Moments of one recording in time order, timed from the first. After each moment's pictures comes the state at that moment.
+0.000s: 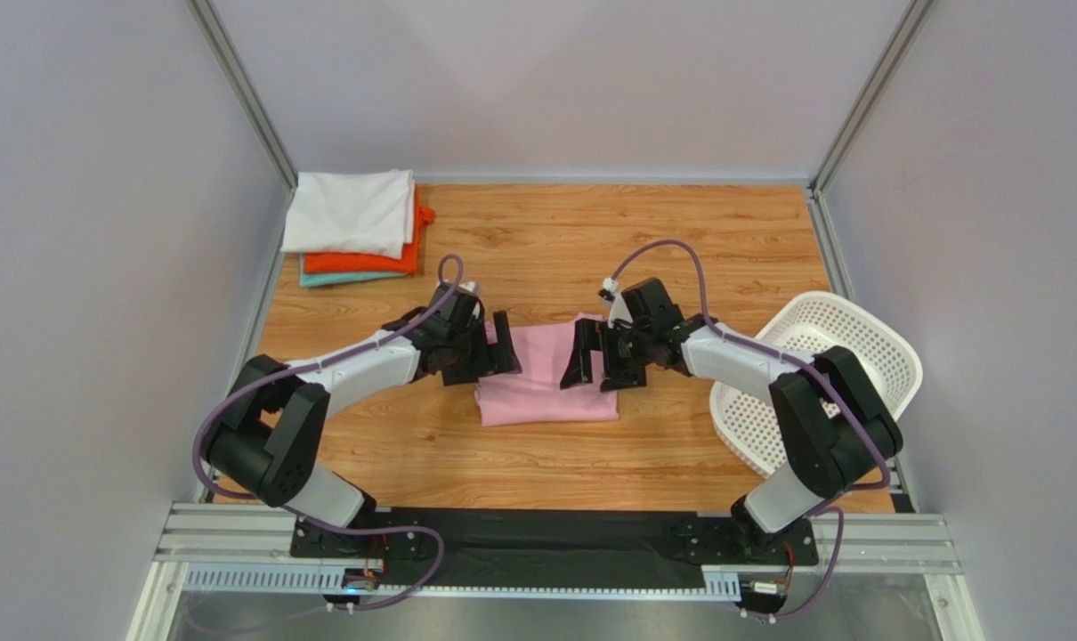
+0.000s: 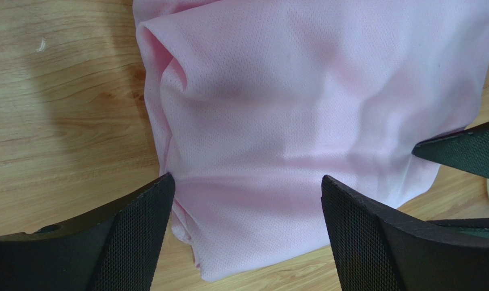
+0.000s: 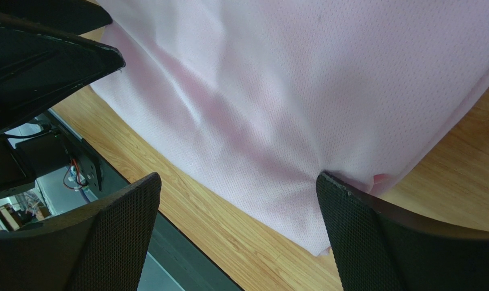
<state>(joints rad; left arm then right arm) -0.53 1.51 0.79 -0.23 0.13 -0.67 0.52 1.60 0.85 -0.23 -0.48 0.52</state>
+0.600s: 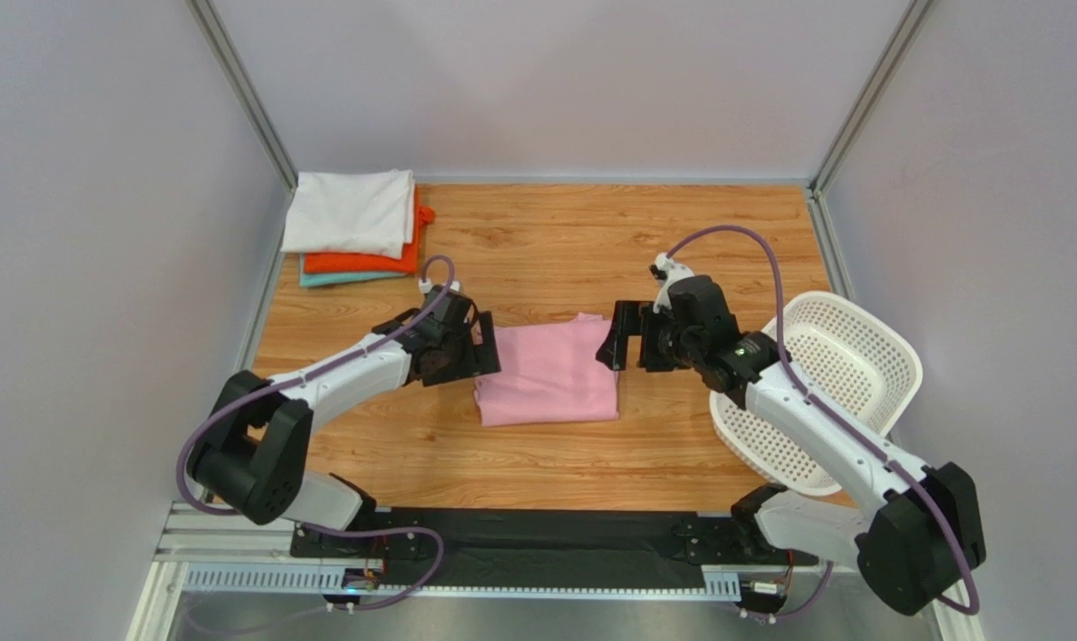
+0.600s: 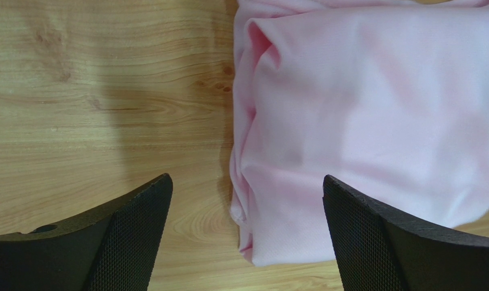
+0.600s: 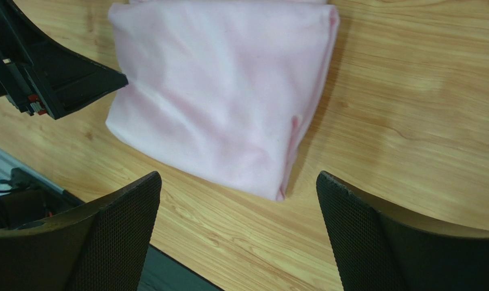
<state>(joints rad) -0.53 1.40 0.79 -0.36 -0.06 -0.66 0.52 1.16 0.84 -0.39 -0.17 0.48</state>
